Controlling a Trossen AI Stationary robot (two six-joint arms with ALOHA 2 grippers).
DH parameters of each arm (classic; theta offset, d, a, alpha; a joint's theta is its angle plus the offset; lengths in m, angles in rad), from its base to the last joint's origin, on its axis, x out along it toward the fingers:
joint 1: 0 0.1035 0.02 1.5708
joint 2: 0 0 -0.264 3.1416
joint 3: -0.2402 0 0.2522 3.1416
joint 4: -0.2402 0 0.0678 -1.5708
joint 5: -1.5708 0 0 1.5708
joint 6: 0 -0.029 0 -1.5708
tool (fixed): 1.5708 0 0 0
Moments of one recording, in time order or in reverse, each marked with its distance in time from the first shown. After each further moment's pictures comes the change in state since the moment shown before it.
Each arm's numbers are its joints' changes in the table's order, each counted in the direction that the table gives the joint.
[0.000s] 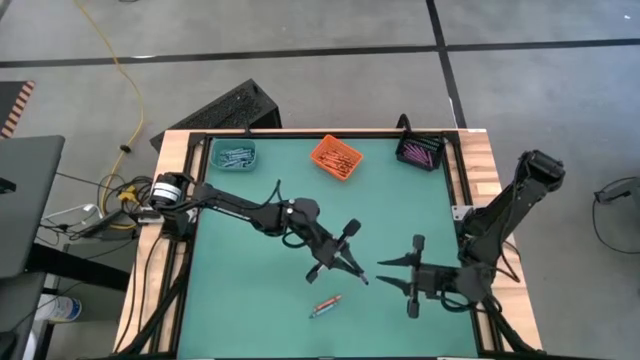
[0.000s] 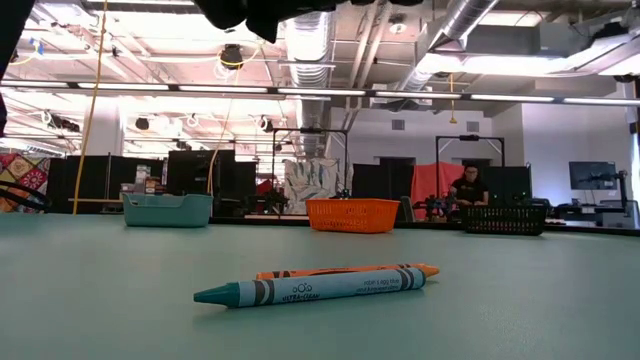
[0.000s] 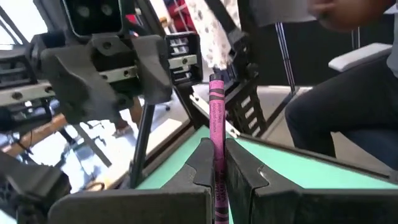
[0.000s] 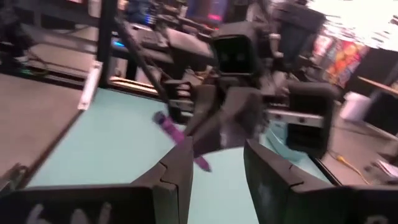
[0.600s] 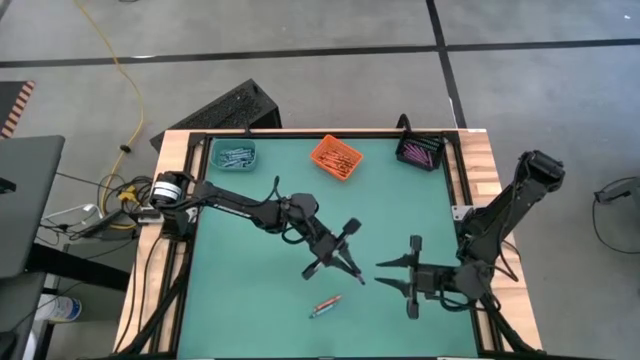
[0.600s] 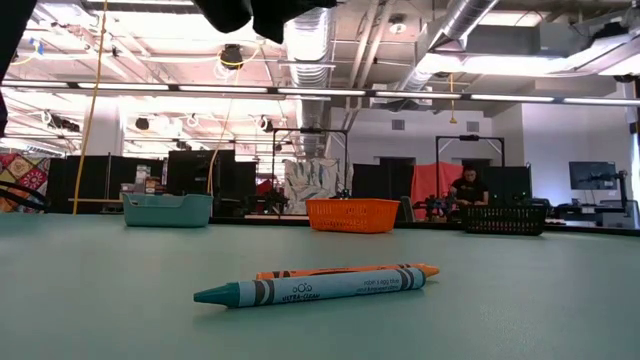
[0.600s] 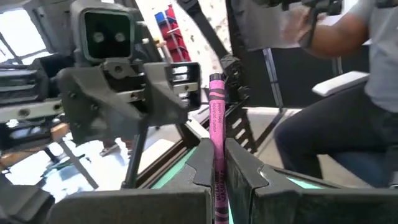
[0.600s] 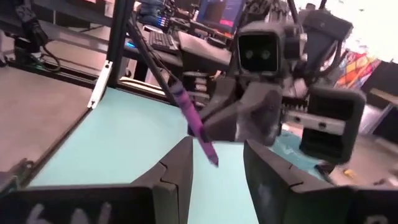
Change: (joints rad) left arm 0.024 0.000 0.000 0.092 -0.104 0.092; right arm -0.030 0.000 0.000 0.049 0.099 0.098
